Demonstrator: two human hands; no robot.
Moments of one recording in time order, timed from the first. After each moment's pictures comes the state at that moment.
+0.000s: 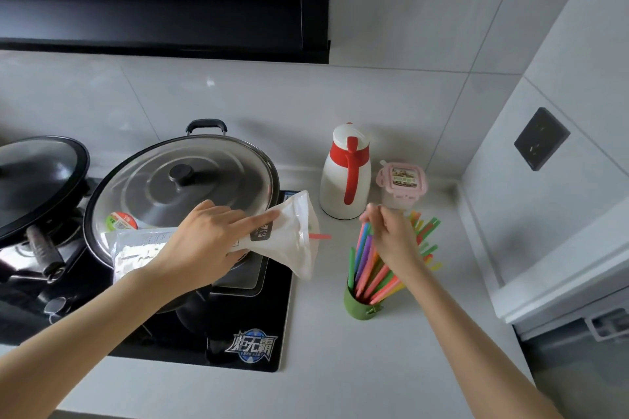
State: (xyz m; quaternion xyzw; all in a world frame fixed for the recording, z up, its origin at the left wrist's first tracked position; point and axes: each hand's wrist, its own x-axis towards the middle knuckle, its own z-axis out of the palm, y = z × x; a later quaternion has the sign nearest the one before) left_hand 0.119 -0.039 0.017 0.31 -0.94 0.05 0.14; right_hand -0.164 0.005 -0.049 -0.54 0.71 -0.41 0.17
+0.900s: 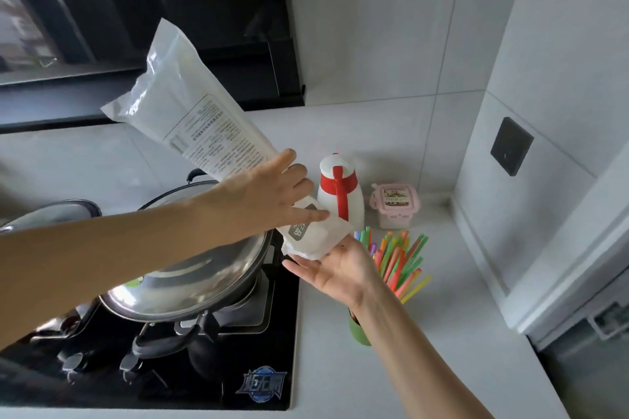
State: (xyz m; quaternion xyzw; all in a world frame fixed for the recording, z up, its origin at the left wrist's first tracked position) left_hand 0.019 -0.046 0.135 0.05 -0.81 0.54 -0.21; right_hand -0.111 0.014 -0.014 -0.05 0.21 -0.57 0.79
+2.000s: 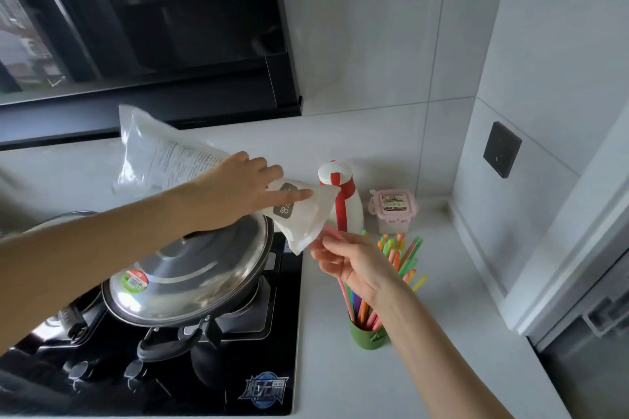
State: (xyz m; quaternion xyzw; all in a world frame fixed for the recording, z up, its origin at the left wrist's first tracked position) left_hand 0.045 -0.081 0.131 0.09 -0.91 0.40 -0.11; right_hand -0.136 0.027 -0.003 -0.24 0.39 -0.59 0.66
